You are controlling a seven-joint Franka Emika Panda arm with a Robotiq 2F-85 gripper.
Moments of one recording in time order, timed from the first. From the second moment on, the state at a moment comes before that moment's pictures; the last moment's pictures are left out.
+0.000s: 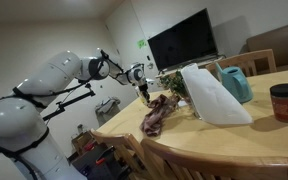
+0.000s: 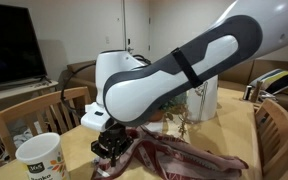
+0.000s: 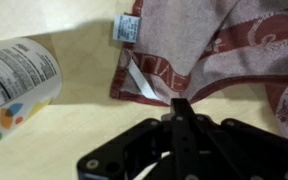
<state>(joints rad) 0.32 1.15 0.32 -1.07 -0.24 2.22 -2.29</state>
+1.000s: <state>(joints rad) 0.34 1.28 0.30 -0.91 -0.22 2.19 -2.37</state>
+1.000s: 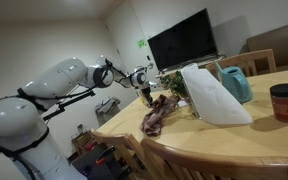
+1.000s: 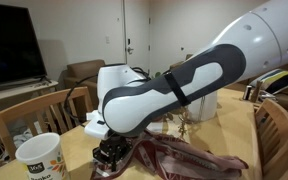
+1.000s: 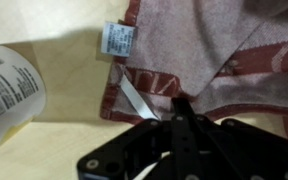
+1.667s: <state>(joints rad) 0.37 1.33 0.30 -0.79 -0.20 2.14 -2.43</state>
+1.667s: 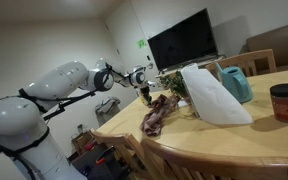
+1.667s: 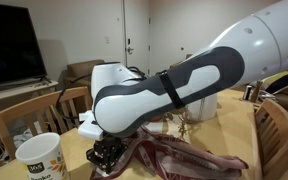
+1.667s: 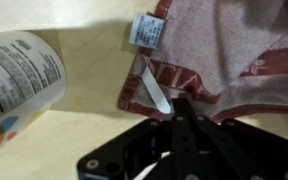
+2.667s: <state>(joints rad) 0.42 1.43 0.29 -0.60 -0.17 2.10 -2.50</state>
